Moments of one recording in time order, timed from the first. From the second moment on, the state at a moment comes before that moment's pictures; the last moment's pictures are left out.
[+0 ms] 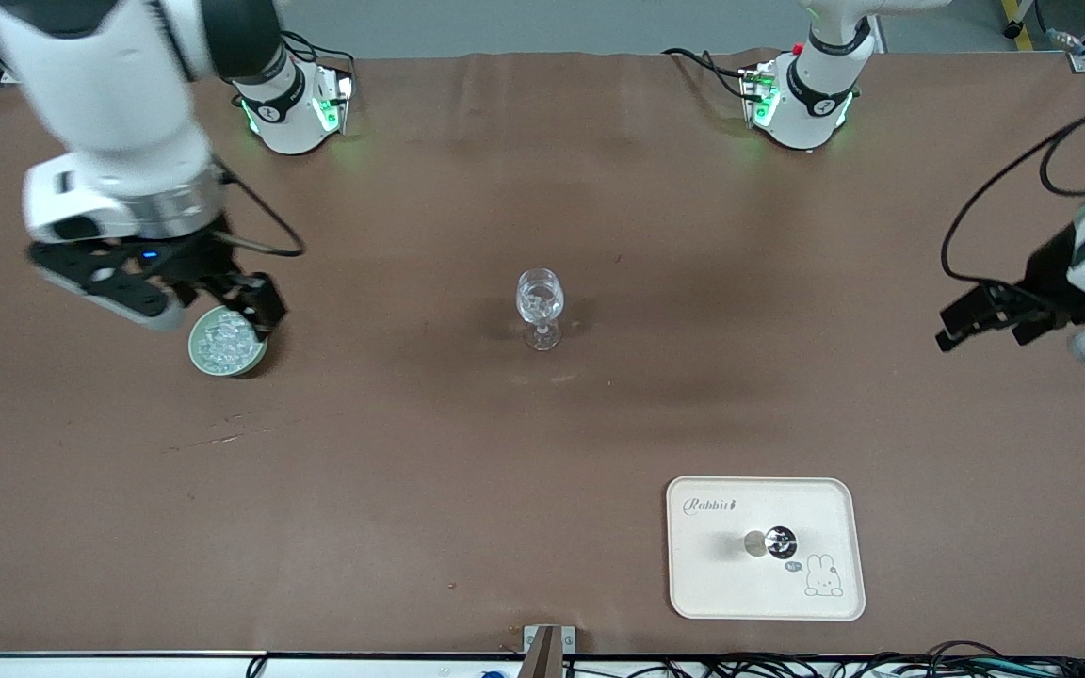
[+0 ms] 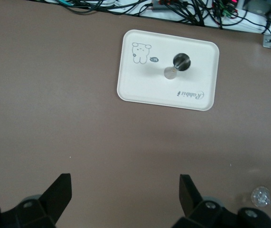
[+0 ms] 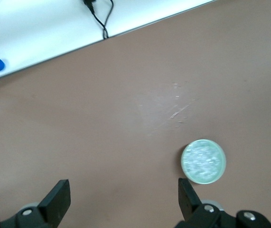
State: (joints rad) left arm -0.05 0.06 -0.05 -1.61 -0.06 1.85 -0.16; right arm 0.19 0.17 0.16 -1.38 -0.24 1.66 0.73
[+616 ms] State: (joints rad) left arm -0.06 -0.01 -0.05 -1.62 -0.03 1.68 -0.08; right arm 0.16 0.06 -0.10 -1.38 -0.12 1.52 0.24
